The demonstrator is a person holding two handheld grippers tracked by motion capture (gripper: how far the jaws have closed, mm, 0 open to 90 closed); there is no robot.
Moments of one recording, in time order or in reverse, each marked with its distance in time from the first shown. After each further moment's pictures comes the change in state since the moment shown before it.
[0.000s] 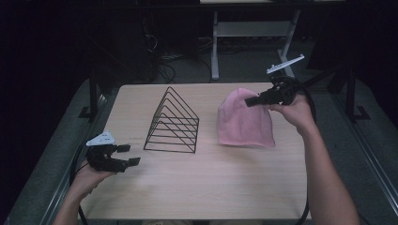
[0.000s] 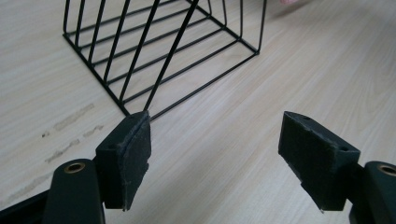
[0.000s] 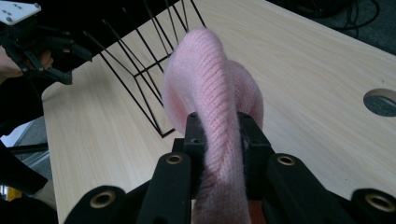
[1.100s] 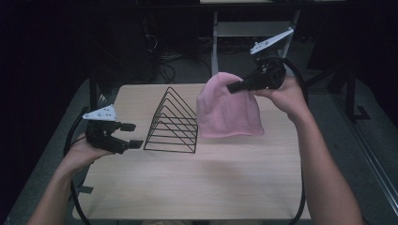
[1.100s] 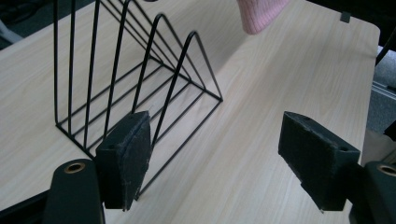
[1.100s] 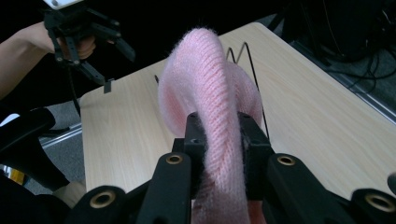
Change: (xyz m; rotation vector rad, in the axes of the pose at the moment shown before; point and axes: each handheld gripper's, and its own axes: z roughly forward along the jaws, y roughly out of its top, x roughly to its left) left arm -0.012 0.089 -0.024 0.015 -0.109 0.185; right arm 0.072 0.069 -0.014 -0.032 0.064 -0.184
